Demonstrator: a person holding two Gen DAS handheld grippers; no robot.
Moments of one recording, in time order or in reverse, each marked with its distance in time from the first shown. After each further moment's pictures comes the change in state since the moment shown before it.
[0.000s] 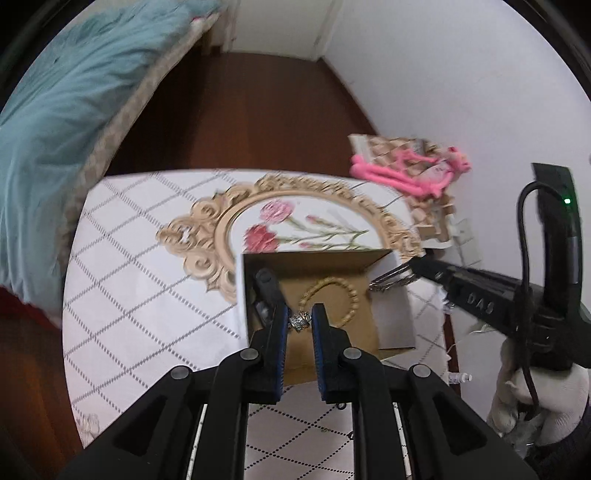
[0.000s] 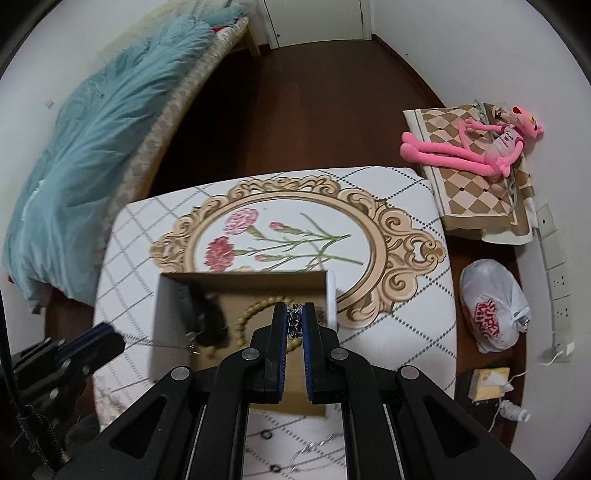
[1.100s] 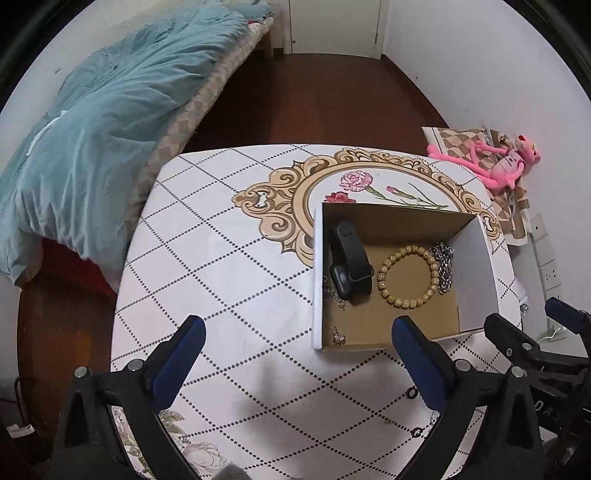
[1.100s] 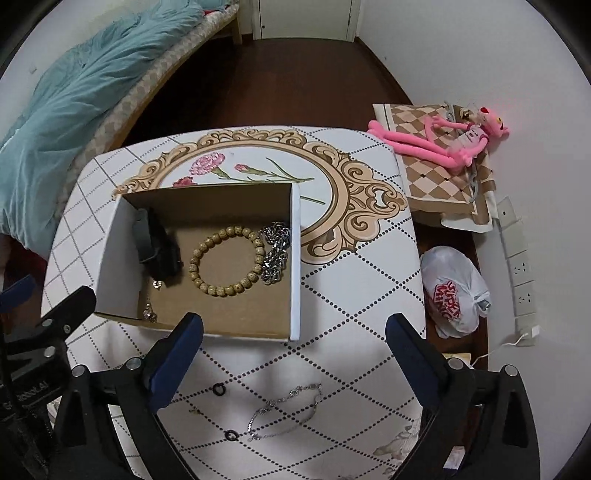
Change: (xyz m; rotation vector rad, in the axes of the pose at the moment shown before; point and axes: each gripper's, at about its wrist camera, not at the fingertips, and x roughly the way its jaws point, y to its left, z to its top) left arm 0.007 0.004 -0.048 -0.035 -0.050 0.323; right arm -0.006 0.003 -0.072 -0.056 0.003 -0.177
